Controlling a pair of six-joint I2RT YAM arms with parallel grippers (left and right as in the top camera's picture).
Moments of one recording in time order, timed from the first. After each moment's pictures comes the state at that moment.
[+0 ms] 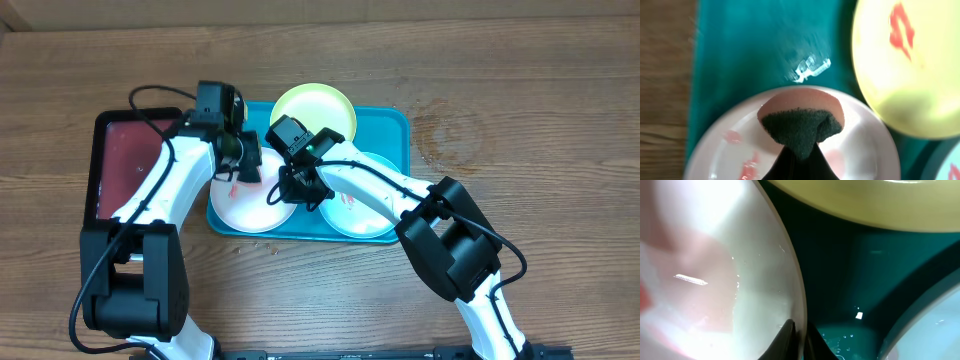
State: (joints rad) left arm -0.10 1.80 1.22 -0.63 0.10 -0.23; right arm 0.77 2.23 1.71 -0.84 -0.12 0.71
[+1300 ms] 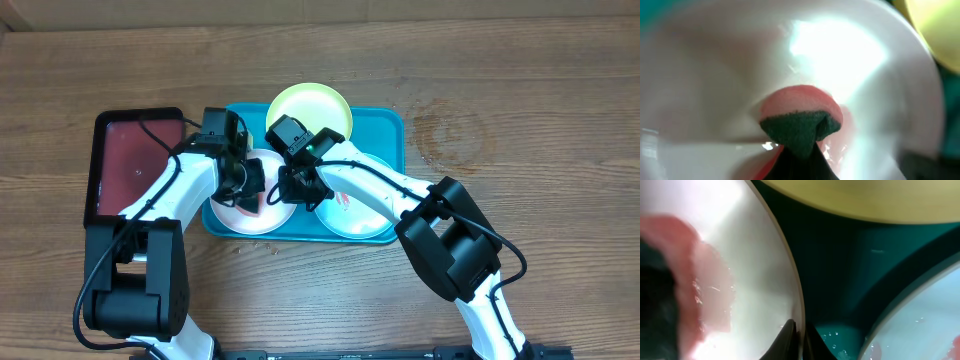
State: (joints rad) left arm -0.11 1.80 1.07 -0.62 0.18 -0.23; right arm 0.77 2.23 1.71 -0.84 -0.13 0.70
